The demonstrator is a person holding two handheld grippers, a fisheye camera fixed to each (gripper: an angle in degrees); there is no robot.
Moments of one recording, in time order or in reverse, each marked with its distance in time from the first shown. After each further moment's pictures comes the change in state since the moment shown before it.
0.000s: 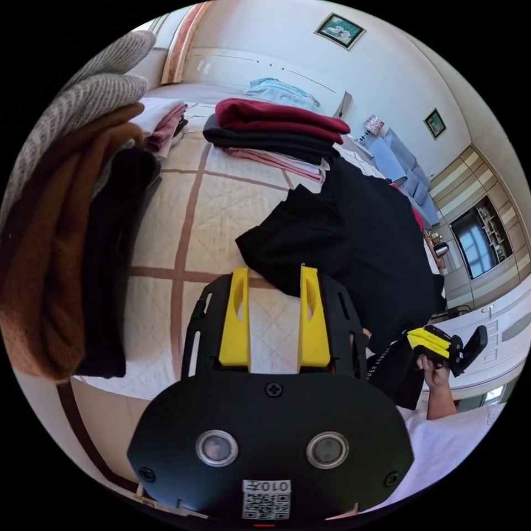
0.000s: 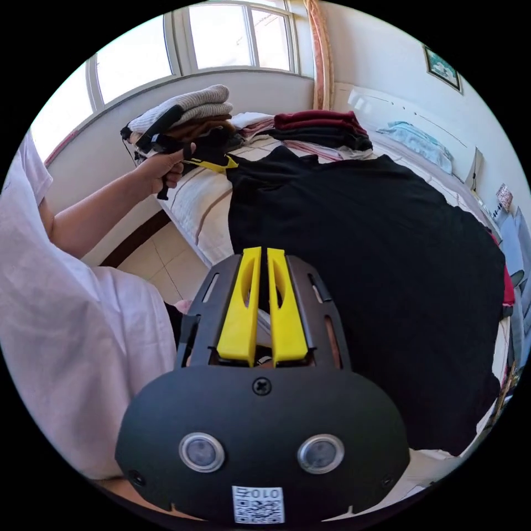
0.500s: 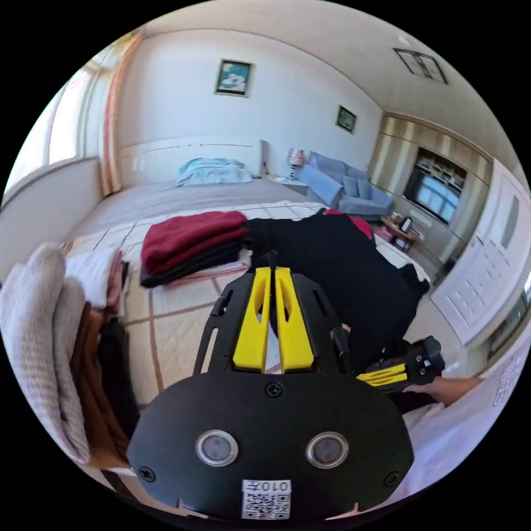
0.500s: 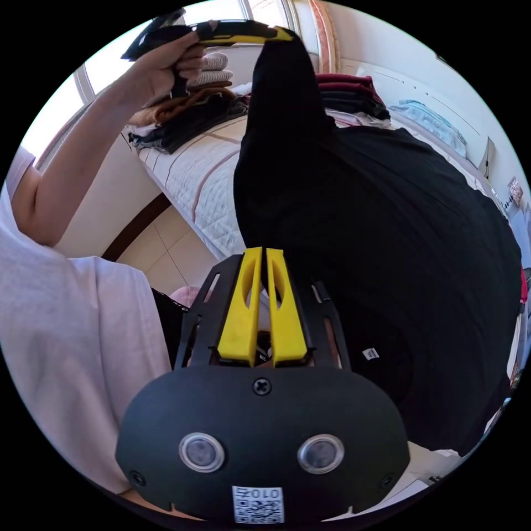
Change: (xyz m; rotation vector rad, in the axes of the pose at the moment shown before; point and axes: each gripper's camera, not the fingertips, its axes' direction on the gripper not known) left arm 0.141 -0.051 -0.069 0.332 0.055 0.427; right arm 0.008 0.025 0.055 -0.102 -0.043 0.030
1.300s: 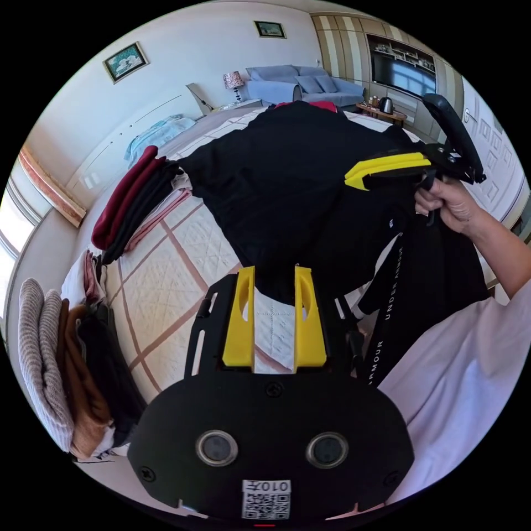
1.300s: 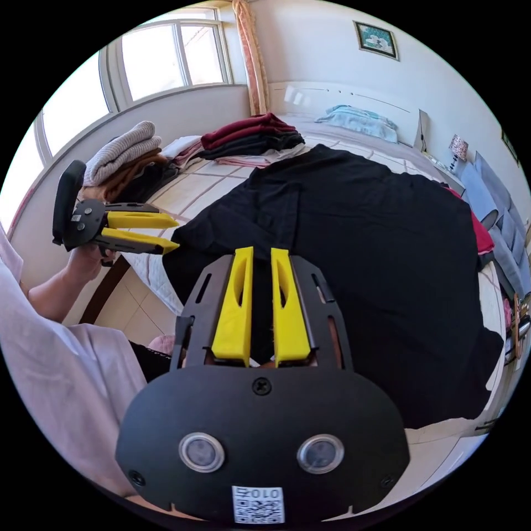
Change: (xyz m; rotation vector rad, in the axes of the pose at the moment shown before) left arm 0.168 0.093 0.072 -0.402 -0.100 0.374; right arm 0.103 -0.005 -0.070 0.162 0.167 0.231
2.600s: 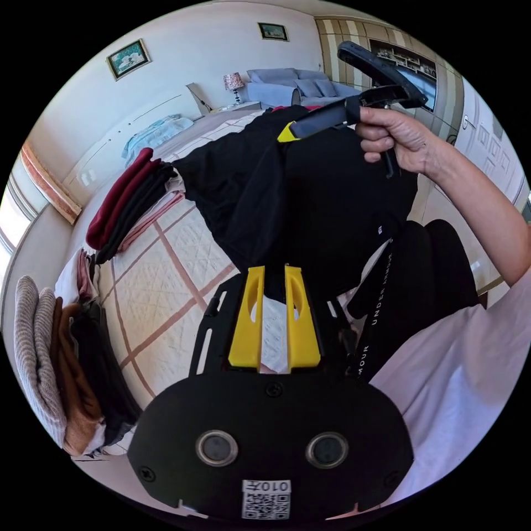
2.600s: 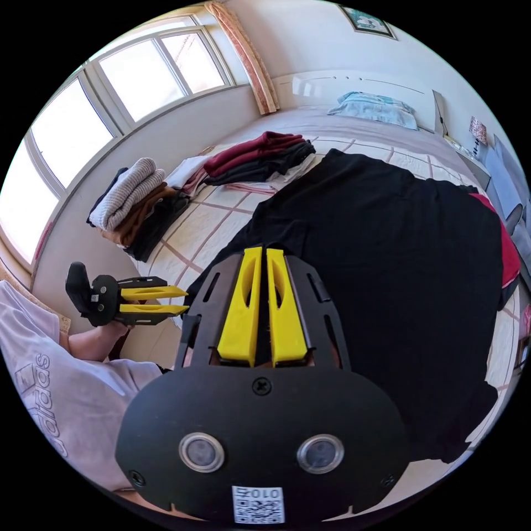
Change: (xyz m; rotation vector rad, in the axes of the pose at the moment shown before) left arm 0.016 -0.010 -0.011 0.014 0.036 -0.019; right arm 0.081 -0.106 -0.023 -0.038 -0.192 0.053
